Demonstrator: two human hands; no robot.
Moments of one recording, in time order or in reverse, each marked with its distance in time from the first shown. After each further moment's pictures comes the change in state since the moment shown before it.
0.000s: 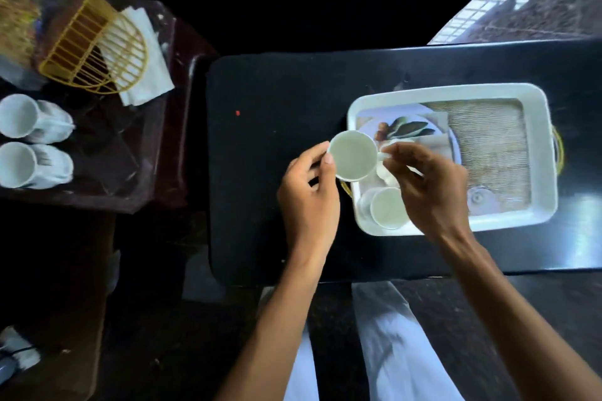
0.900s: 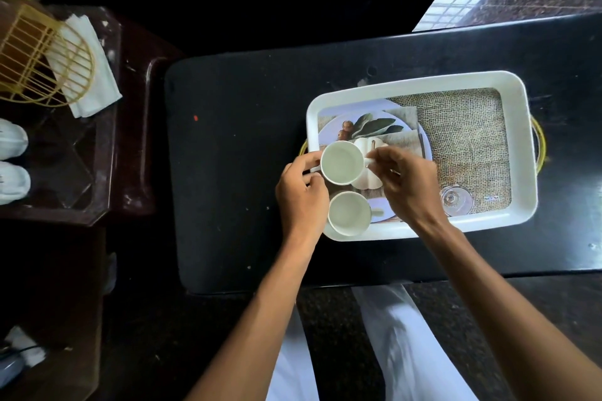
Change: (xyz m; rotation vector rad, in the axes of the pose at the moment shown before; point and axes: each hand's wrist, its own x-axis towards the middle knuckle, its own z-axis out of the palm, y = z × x) left_hand 0.011 -0.029 0.076 0.209 -0.050 -0.113; right_hand 0.034 0.091 -0.019 -0.051 -0.125 0.038
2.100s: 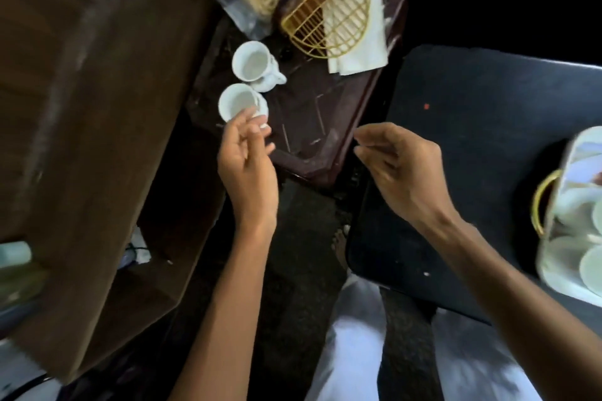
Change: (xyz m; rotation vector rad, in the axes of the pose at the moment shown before) left_hand 0.051 -0.055 -0.362 -0.355 0.626 0.194; right_hand -0.041 -0.268 0.232 0.192 -0.365 -0.270
